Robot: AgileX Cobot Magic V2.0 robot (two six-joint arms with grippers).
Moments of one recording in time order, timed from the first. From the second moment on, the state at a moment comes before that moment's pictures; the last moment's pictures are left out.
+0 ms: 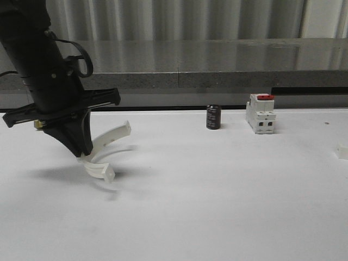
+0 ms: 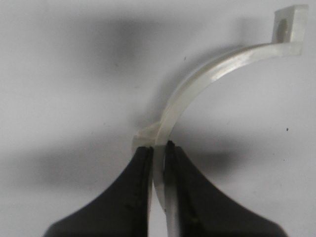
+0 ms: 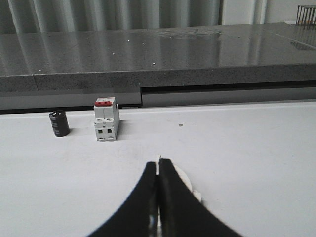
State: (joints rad) left arm -0.36 1.95 -1.34 -0.20 0.81 -0.21; right arm -0.01 -0.01 0.03 -0.04 0.10 0.10
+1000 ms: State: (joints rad) left arm -0.36 1.80 -1.38 -0.08 0.80 -0.30; right arm -0.01 -0.01 0.03 -0.04 0.10 0.10
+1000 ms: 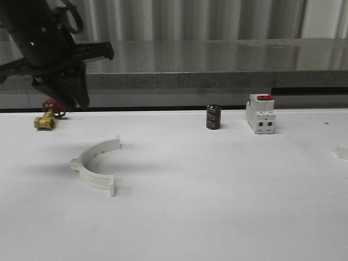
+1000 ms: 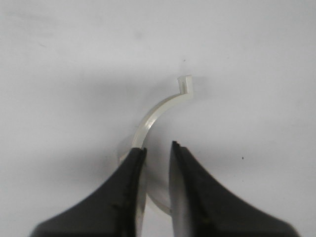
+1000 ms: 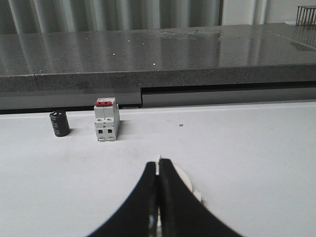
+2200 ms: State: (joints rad) left arm -0.06 0.59 -0.54 -0.05 0.57 0.00; right arm -0.01 -0.01 -0.10 -0.04 0.22 0.10
